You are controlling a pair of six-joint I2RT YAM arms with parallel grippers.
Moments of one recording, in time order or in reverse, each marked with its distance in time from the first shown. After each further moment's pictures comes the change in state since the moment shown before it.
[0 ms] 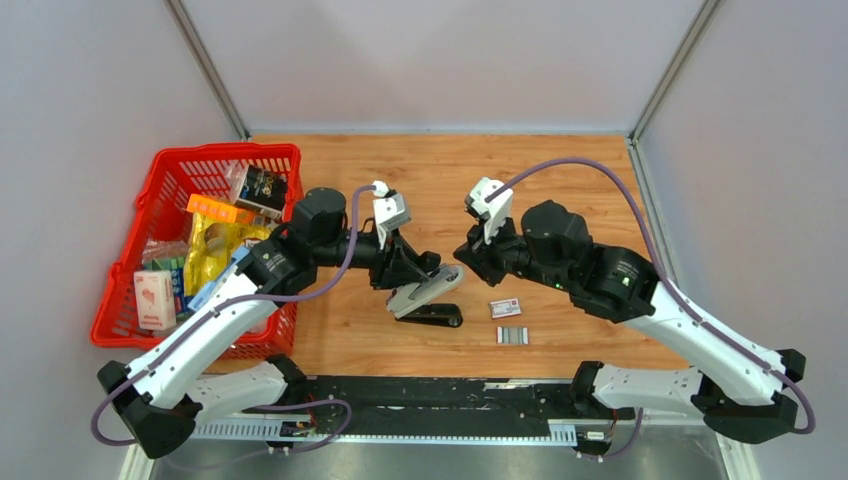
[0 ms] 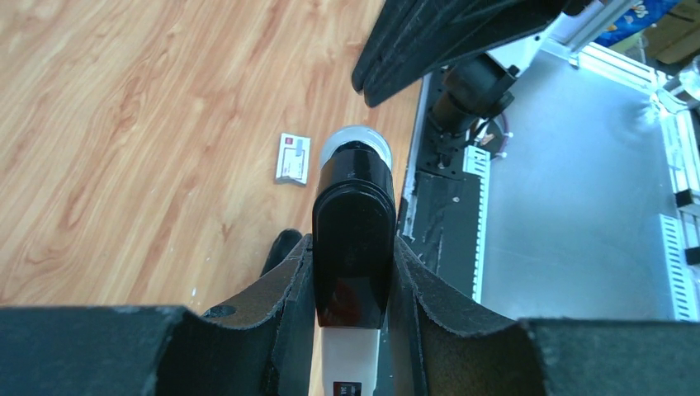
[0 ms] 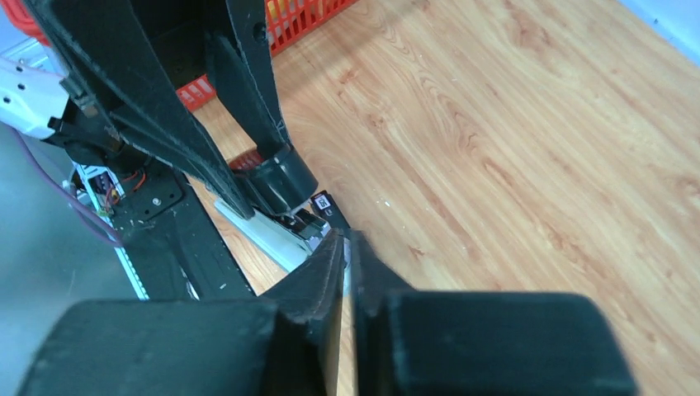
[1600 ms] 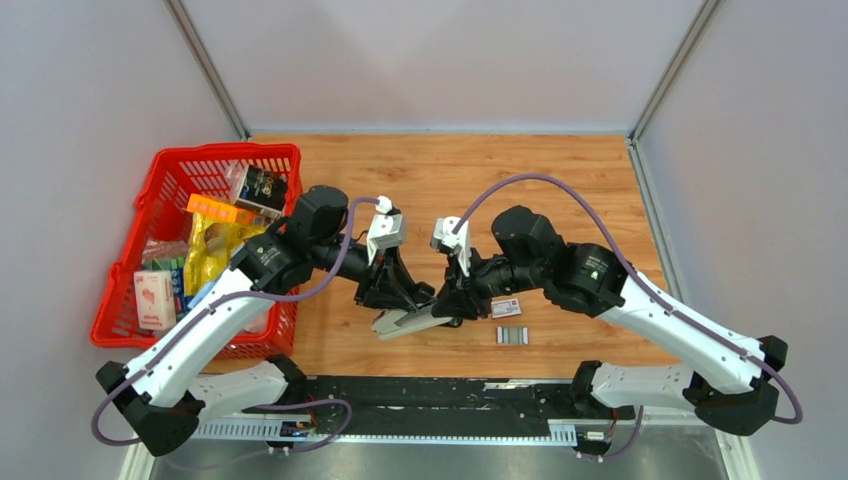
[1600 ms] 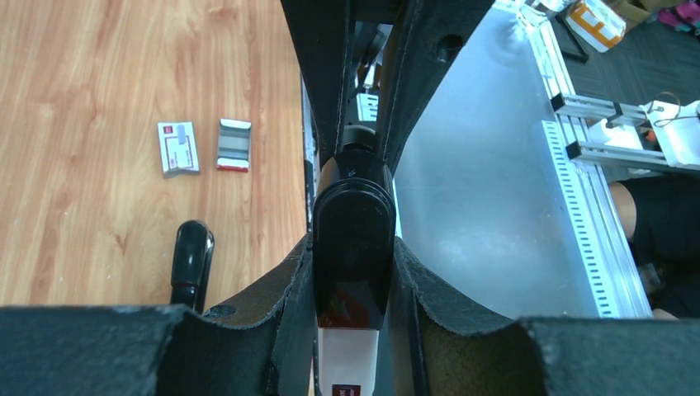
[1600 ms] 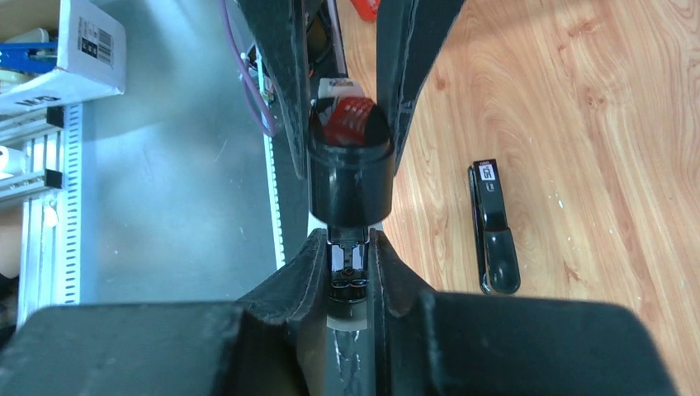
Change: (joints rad) left arm 0.012 0.024 0.078 -0.251 0.300 0.166; right arm 0.000 0.097 -0.031 -0.031 -0.515 -0.049
